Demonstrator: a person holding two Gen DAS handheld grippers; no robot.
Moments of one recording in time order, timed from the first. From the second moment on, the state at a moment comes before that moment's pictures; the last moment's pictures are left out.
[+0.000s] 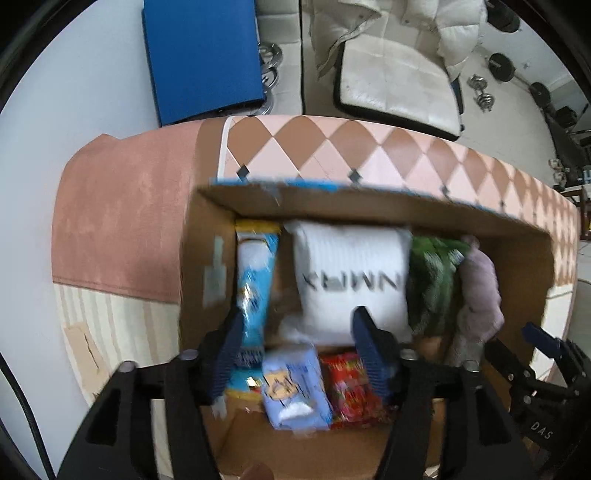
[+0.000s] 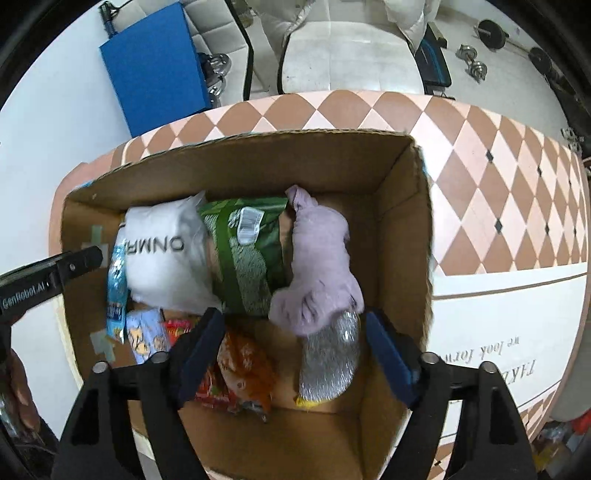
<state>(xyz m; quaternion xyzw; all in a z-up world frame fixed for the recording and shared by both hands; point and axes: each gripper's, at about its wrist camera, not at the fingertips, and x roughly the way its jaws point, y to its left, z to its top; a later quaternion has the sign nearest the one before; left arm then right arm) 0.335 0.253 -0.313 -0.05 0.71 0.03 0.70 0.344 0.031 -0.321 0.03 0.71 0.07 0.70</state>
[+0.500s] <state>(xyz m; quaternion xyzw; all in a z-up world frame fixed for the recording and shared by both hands) 0.228 0.221 -0.239 -0.04 0.62 0.05 0.78 0.263 0.017 -0.255 0.00 0.66 0.05 0.75</state>
